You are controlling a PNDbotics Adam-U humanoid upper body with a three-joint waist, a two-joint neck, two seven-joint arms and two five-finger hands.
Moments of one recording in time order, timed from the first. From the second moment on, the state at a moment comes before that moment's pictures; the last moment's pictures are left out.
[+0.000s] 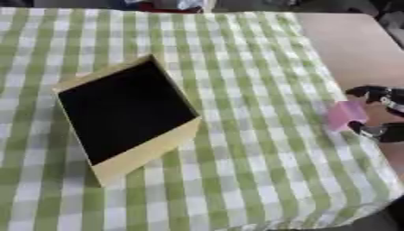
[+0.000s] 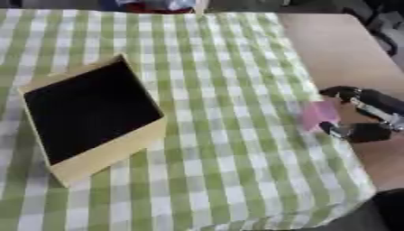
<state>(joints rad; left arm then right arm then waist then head) -0.26 0.33 0.09 -1.97 0.19 -0.09 -0.01 -0.11 -0.92 -0.02 -1.28 0.47 -0.53 0.17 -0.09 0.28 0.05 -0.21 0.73</state>
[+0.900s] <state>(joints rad) -0.26 0.33 0.09 -1.97 0.19 -0.09 -0.01 -0.13 -0.90 -0.01 -1.27 0.49 -0.54 0.18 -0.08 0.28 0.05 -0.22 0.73</state>
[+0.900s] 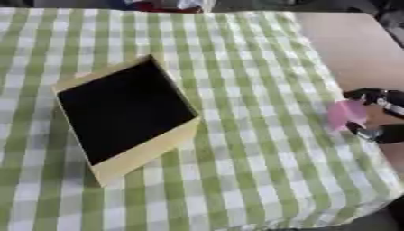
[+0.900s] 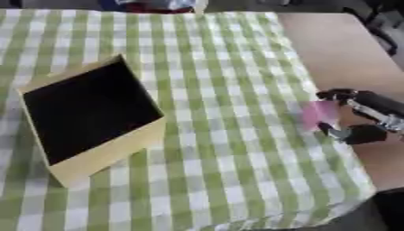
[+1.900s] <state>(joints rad) -0.26 0.33 0.09 -1.97 0.19 -0.09 -0.01 -0.12 -0.89 -0.01 -1.28 0.53 -0.54 0.19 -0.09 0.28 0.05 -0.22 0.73</state>
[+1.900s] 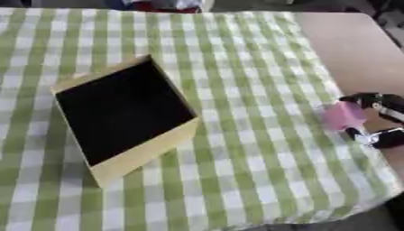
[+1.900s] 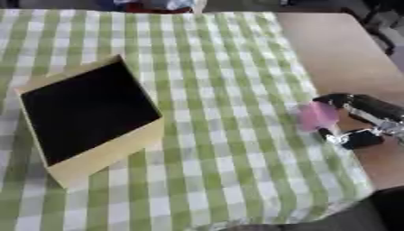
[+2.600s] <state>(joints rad) -0.26 0.33 0.09 -1.97 0.19 -0.09 -0.01 -0.12 -0.89 -0.02 -1.34 0.52 -0.55 0.11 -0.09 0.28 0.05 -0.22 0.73</state>
